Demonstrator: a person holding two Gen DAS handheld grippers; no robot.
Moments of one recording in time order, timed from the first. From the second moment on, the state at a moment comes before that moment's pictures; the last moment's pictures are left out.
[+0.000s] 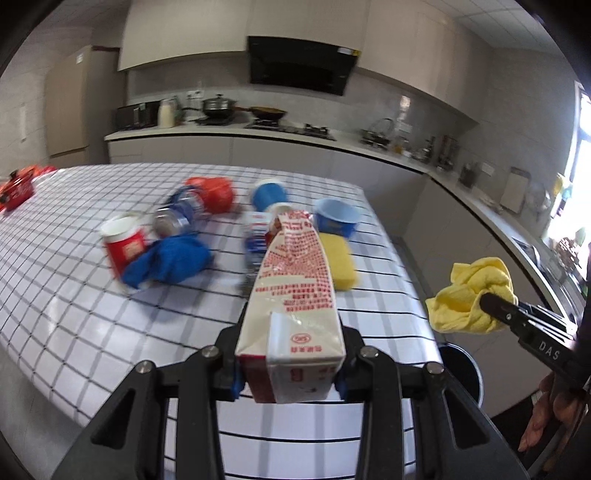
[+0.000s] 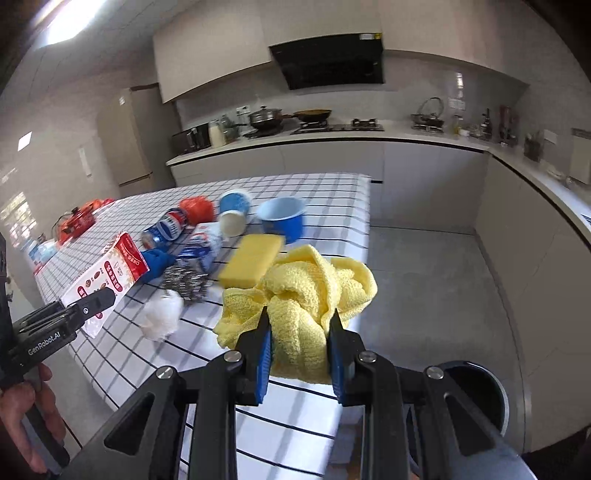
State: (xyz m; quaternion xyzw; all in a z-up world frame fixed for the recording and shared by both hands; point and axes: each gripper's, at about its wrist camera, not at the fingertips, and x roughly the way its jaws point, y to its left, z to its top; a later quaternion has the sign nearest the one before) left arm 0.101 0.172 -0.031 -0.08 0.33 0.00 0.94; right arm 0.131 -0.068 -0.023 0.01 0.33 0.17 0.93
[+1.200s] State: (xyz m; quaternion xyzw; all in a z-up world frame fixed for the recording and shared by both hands) left arm 0.133 -0.126 -0.126 0.00 0.44 -0.18 0.88; right arm 0.129 -0.327 -0.130 0.01 0.43 0.13 0.89
